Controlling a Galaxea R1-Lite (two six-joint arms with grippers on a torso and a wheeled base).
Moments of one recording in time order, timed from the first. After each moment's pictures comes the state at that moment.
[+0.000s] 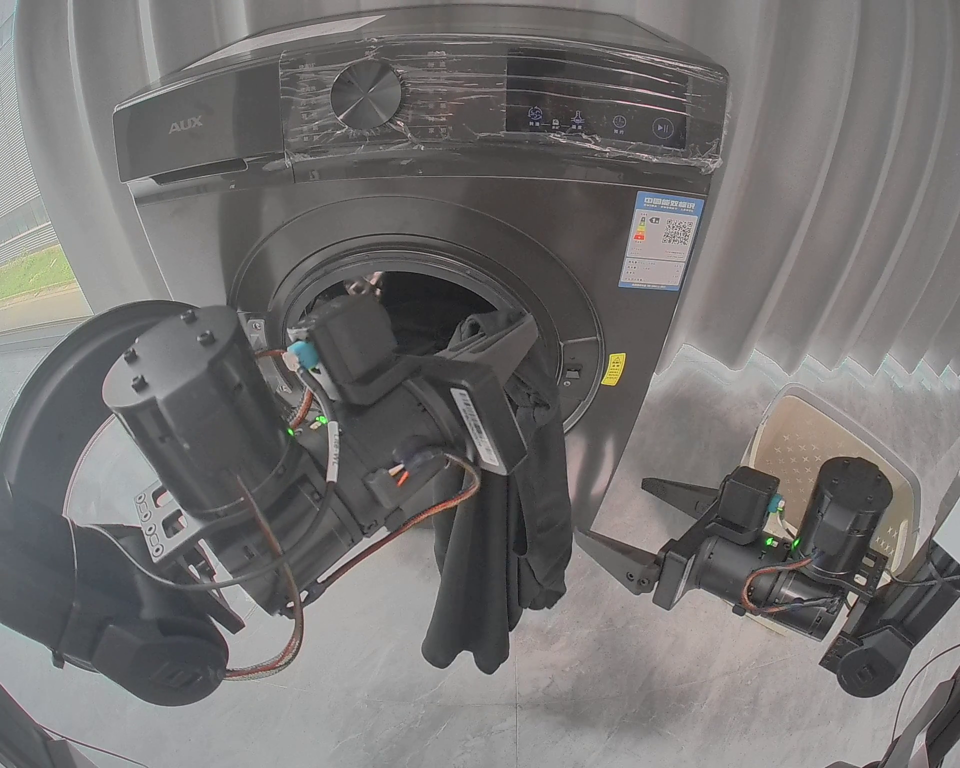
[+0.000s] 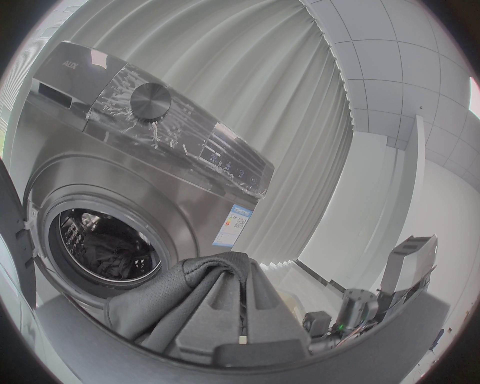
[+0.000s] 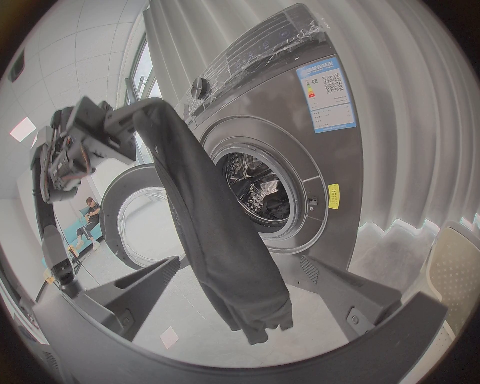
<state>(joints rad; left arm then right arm) -0.83 1.72 -0.77 -1.17 0.08 -0.26 0.62 1.84 -0.32 -1.43 0.13 0.12</state>
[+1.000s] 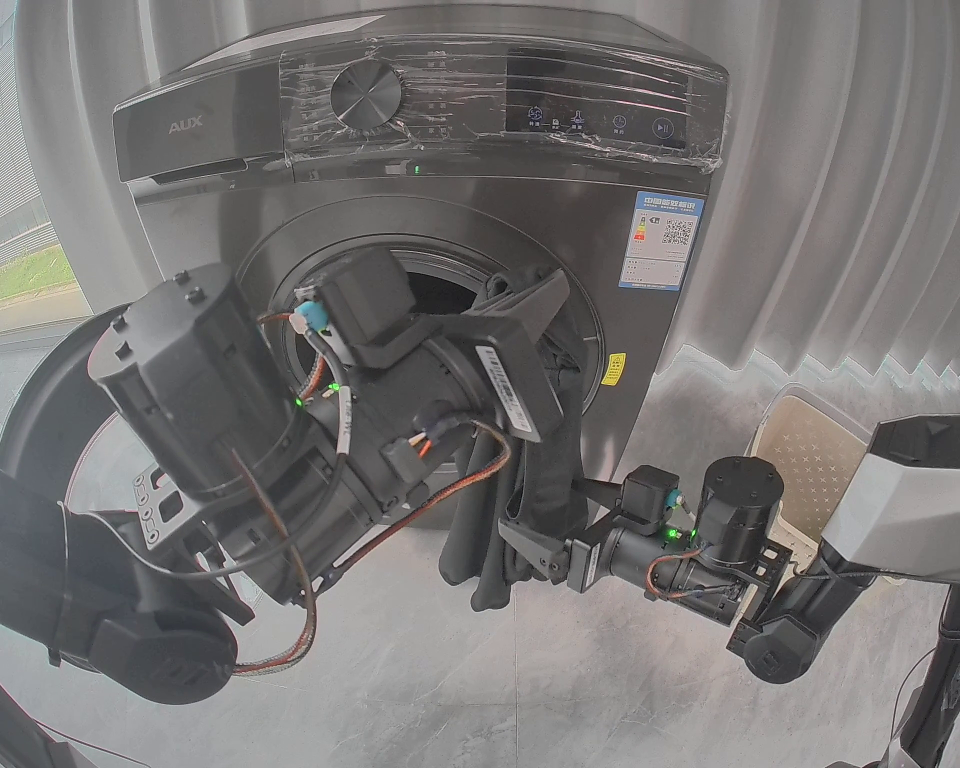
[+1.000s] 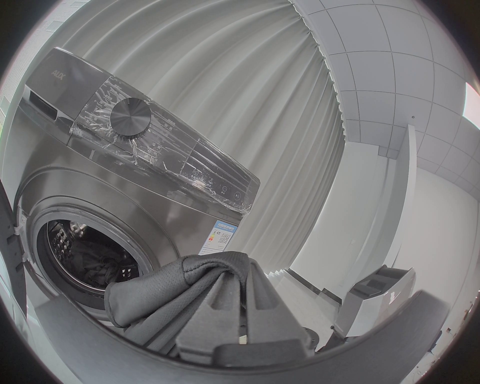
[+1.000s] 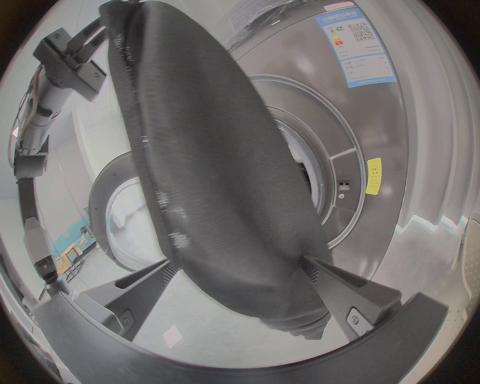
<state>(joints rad) -0.87 1.72 -0.84 -1.17 0.09 -0.27 0.66 2.11 -0.58 -1.43 0.13 0.12</state>
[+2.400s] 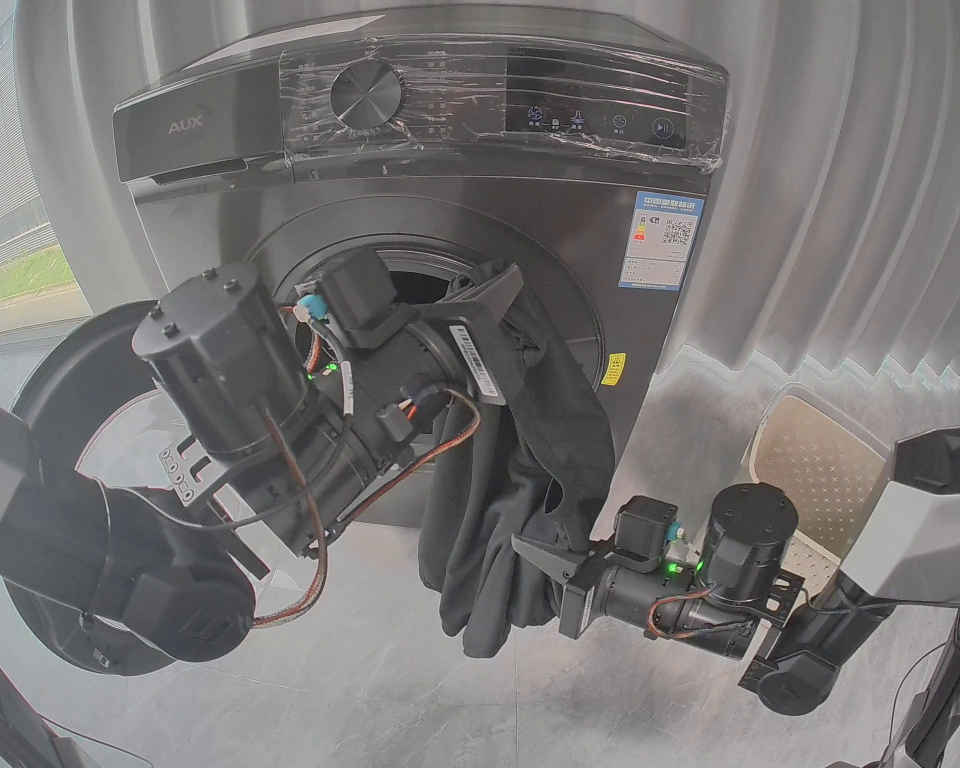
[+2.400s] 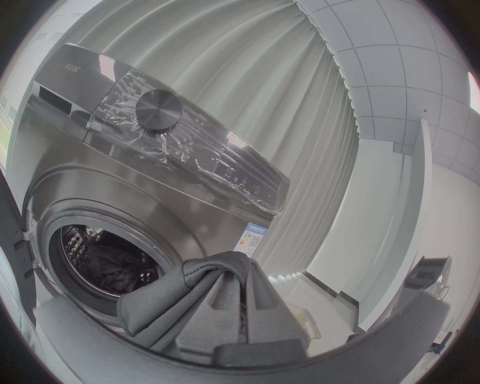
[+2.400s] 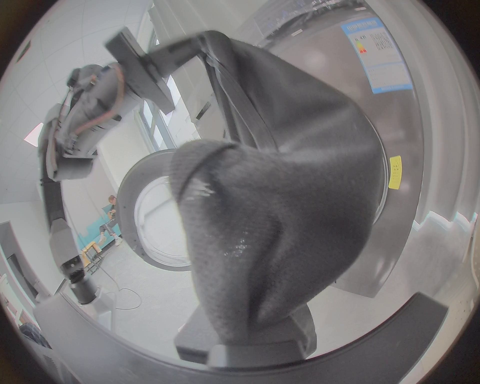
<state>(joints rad) -0.77 1.78 -0.88 -1.19 0.09 -0.27 0.75 2.05 -0.50 -1.45 0.15 0.15</state>
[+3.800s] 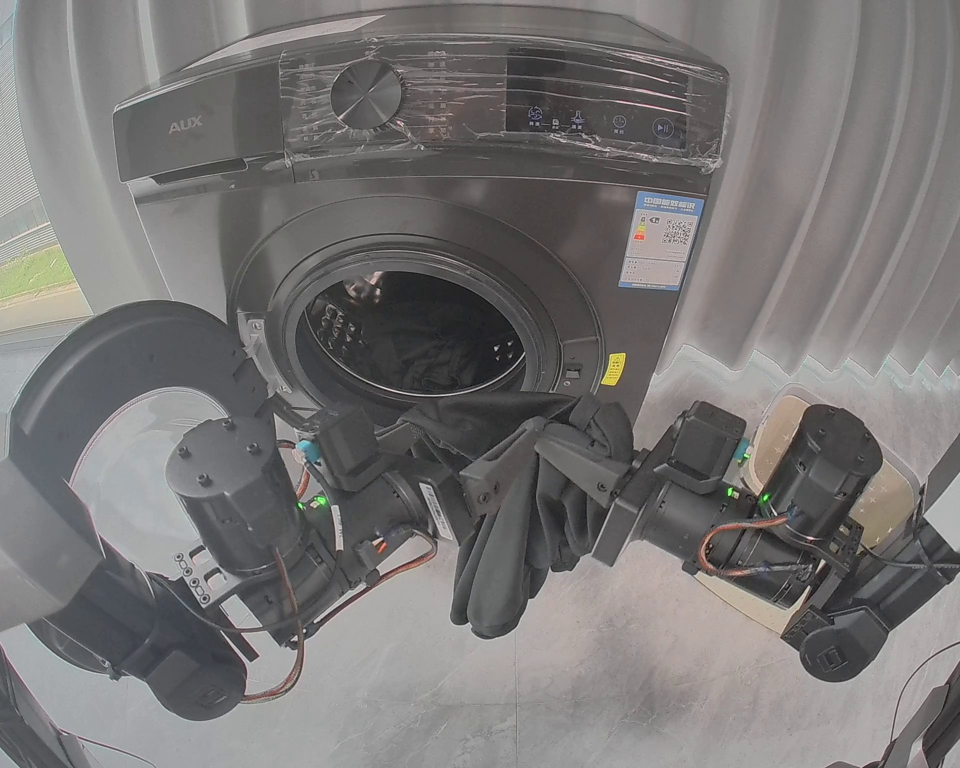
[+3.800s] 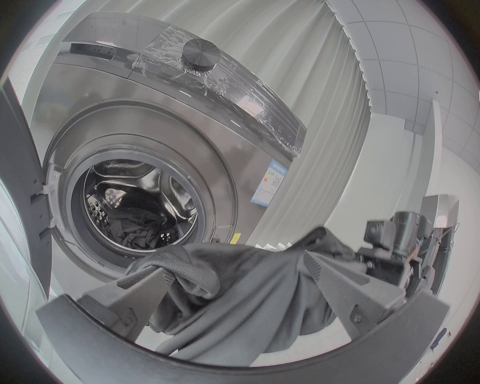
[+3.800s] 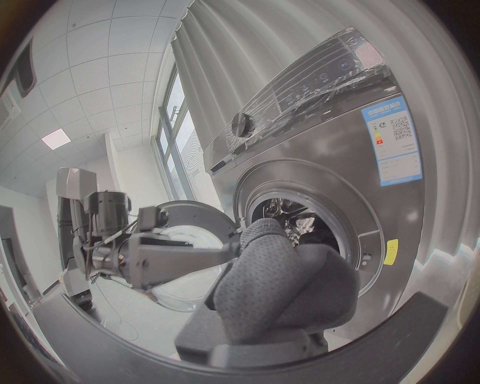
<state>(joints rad) -0.72 1.85 -0.57 -1.36 0.05 -0.27 0.72 1.87 -0.56 -1.45 0.20 0.13</state>
